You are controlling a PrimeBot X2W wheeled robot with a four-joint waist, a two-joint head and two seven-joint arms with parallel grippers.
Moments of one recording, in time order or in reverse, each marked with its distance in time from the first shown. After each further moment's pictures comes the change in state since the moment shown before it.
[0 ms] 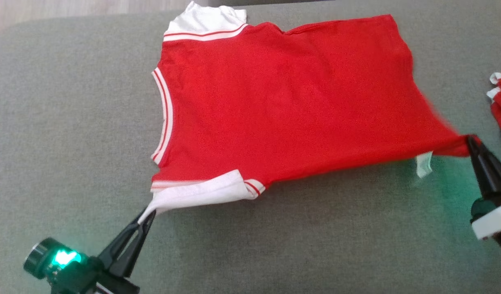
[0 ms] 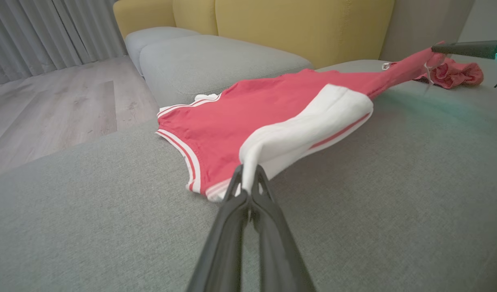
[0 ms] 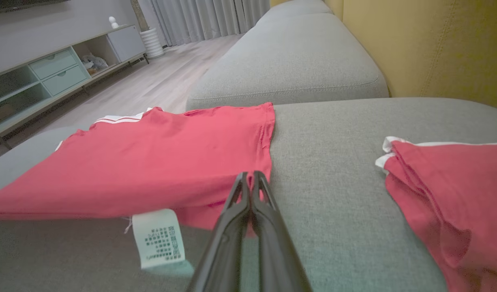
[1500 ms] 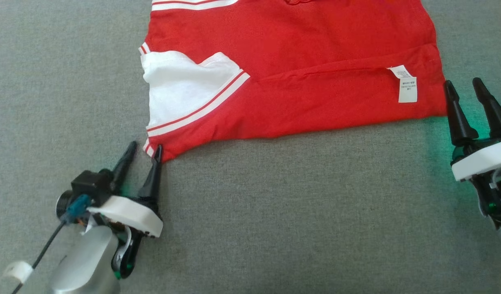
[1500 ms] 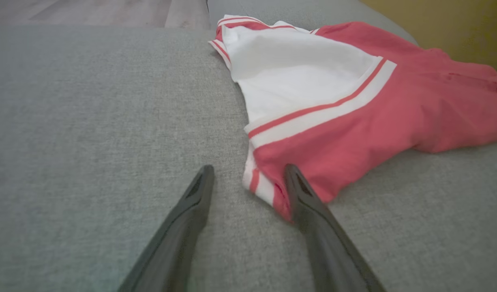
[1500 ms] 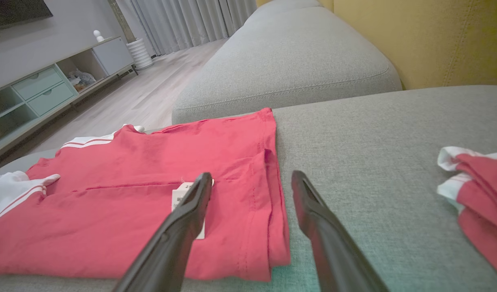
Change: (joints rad) left arm -0.399 -0.339 0.032 0.607 -0.212 -0.060 0.035; right arm -0.262 0.139 0.022 0.167 -0.027 0.000 0.000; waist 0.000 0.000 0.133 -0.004
